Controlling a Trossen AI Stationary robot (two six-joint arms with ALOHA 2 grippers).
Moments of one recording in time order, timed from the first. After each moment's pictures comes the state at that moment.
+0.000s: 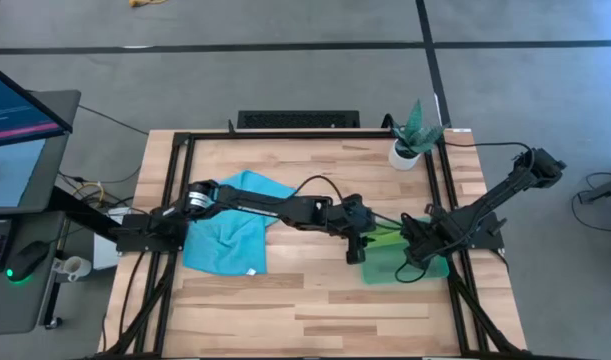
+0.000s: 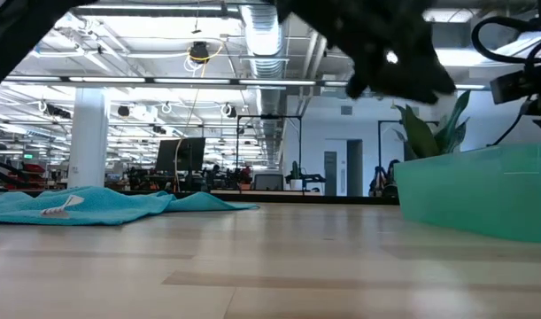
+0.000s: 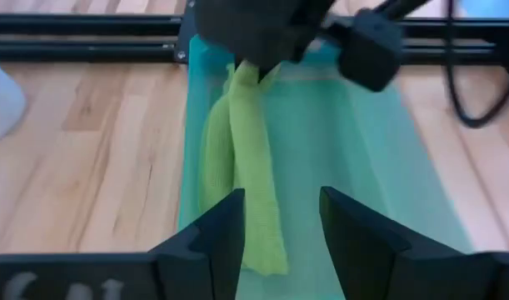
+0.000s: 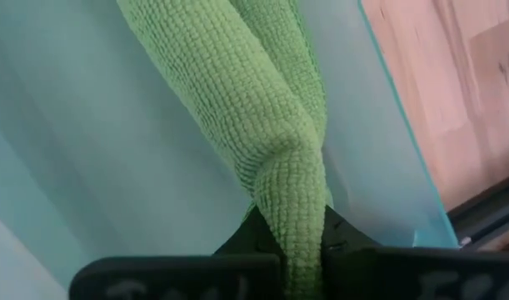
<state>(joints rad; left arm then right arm) -0.08 2.26 1.96 -0.32 -0.06 -0.06 0.58 1.11 0.60 -1.13 0.23 0.94</state>
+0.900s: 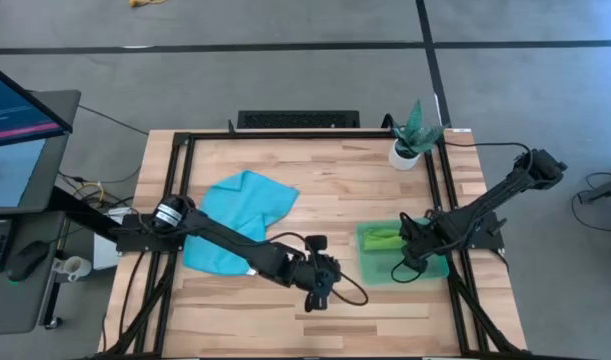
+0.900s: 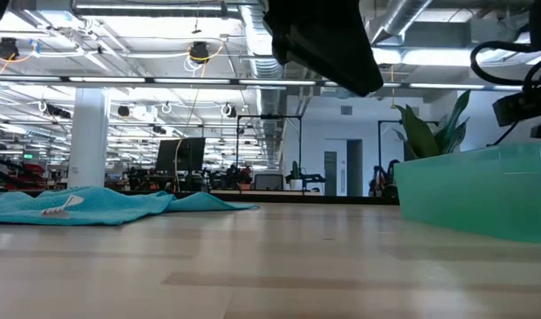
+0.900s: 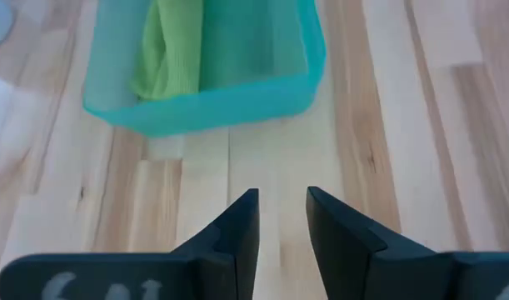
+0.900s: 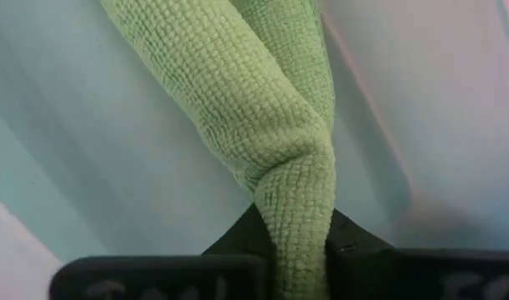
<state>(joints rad) -0.38 2.07 1.69 -0.51 -0.38 -0.19 0.55 1.11 0.52 -0.99 0.12 0.98</state>
